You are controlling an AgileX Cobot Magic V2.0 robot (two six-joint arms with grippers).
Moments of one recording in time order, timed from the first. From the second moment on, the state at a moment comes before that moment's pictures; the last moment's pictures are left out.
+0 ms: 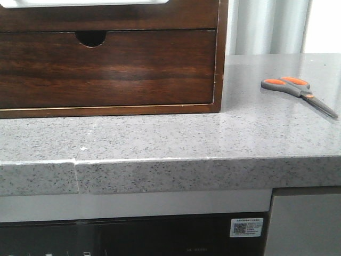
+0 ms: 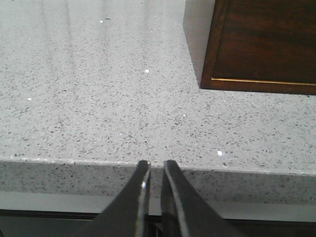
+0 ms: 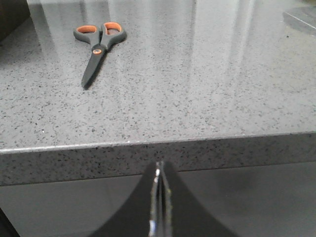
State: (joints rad) left arm 0.02 -0.01 0.00 0.01 0.32 -0.08; right arm -0.15 -0.01 0.02 0.00 0.32 -0.03
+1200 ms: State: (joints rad) left arm 0.02 -0.01 0.00 0.03 0.27 -0.08; right arm -0.15 -0.01 0.02 0.00 0.32 -0.03
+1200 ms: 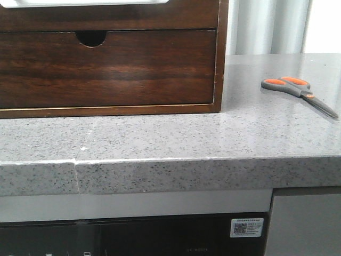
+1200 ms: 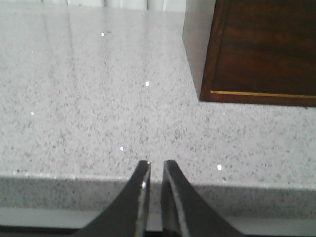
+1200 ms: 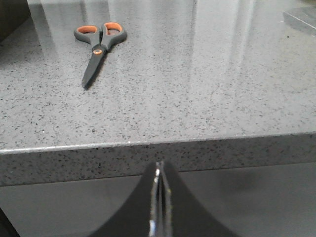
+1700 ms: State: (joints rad) left arm 0.02 -0.01 0.00 0.04 0.23 -0.08; right arm -0.15 -0.01 0.02 0.02 0.26 -0.03
